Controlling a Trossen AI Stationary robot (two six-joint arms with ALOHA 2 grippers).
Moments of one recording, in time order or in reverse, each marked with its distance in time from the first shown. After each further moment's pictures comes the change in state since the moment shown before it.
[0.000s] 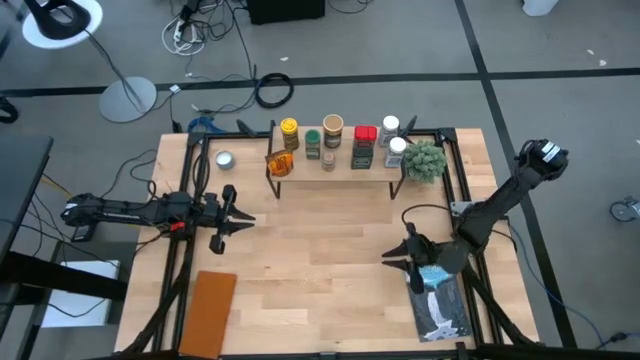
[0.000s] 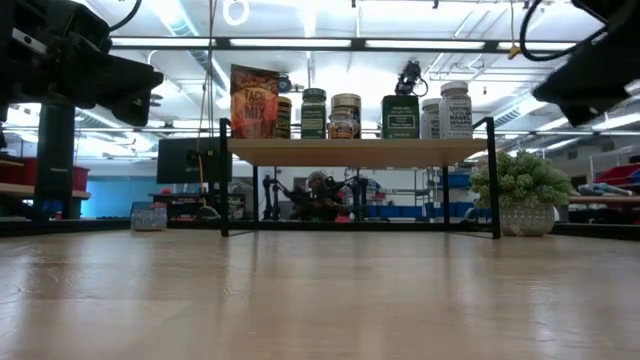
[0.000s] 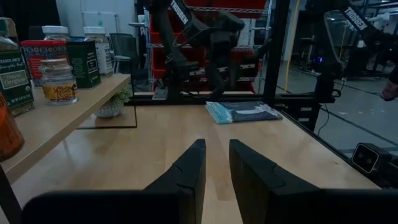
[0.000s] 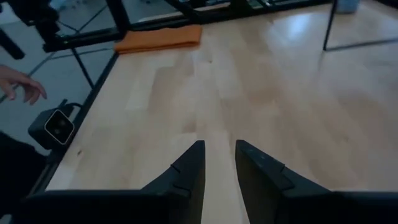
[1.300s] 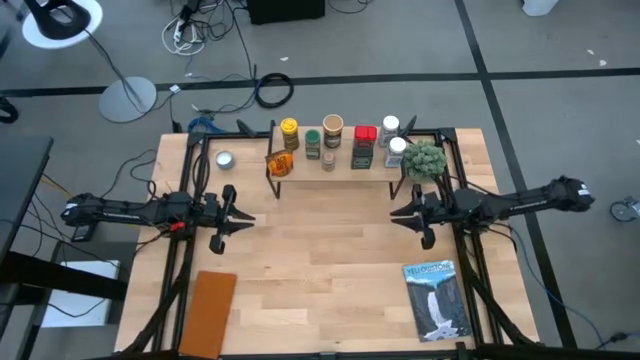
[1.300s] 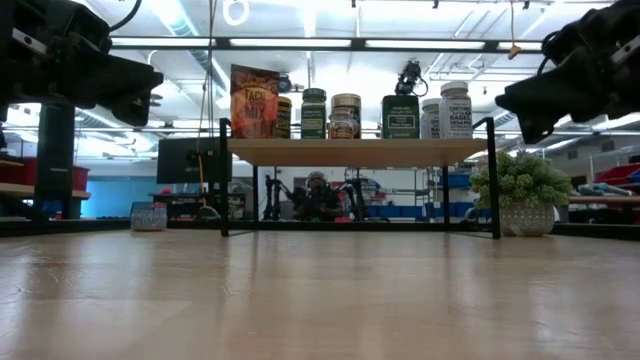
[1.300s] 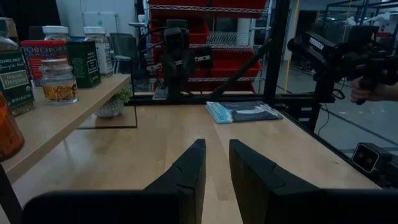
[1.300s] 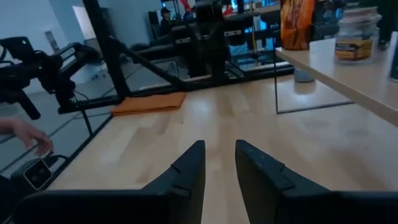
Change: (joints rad) left arm 0.000 0.000 0.000 0.000 -0.001 0.001; right arm -0.672 -0.753 -0.348 0.018 -0.641 -0.326
